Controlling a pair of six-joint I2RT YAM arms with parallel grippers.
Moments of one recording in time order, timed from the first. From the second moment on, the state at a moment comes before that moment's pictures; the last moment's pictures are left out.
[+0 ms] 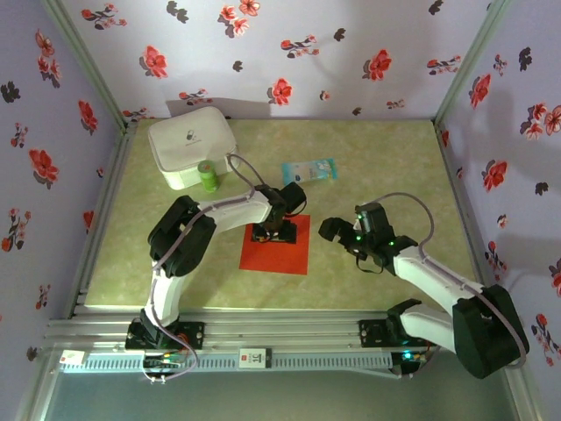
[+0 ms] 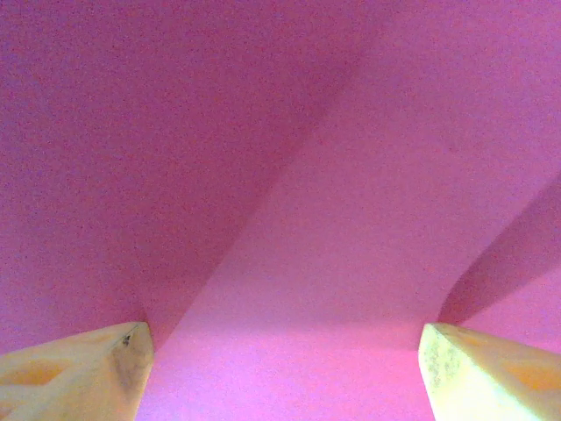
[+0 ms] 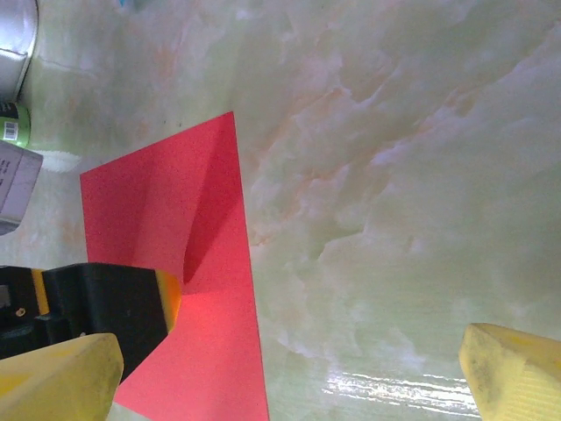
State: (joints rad) left arm -0.87 2.04 1.45 -0.87 -0.06 -0.76; right arm 0.43 1.11 0.47 -0.20 -0.26 0.85
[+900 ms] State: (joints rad) left arm -0.88 2.05 1.45 -0.87 -0.08 -0.76; right arm 0.43 1.02 0.50 -0.25 -0.21 0.85
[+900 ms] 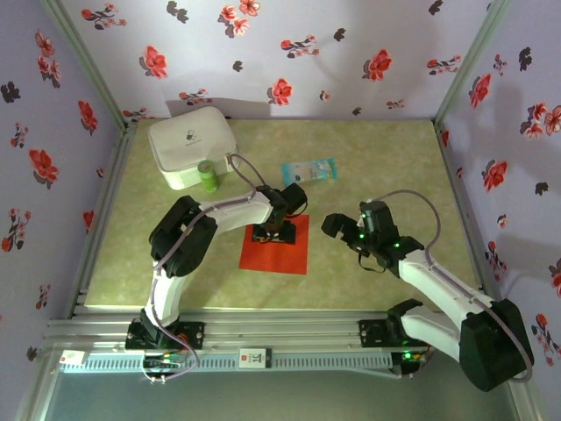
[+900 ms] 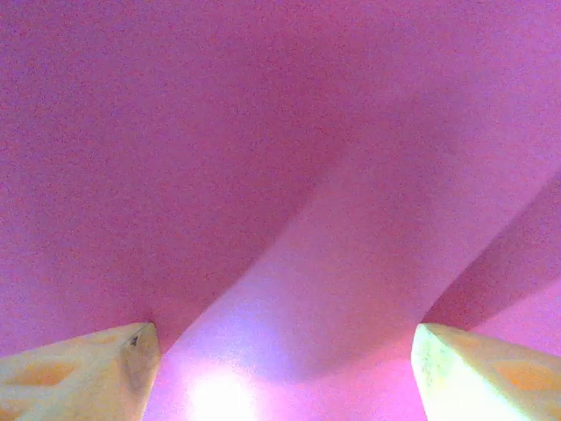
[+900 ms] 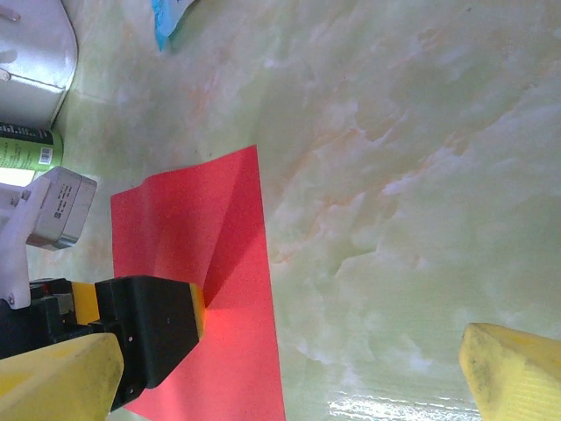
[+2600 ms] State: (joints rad) left arm -0.81 1.79 1.16 -0.43 0.15 -0.68; right arm 0.42 1.04 0.58 -0.42 -0.06 0.89
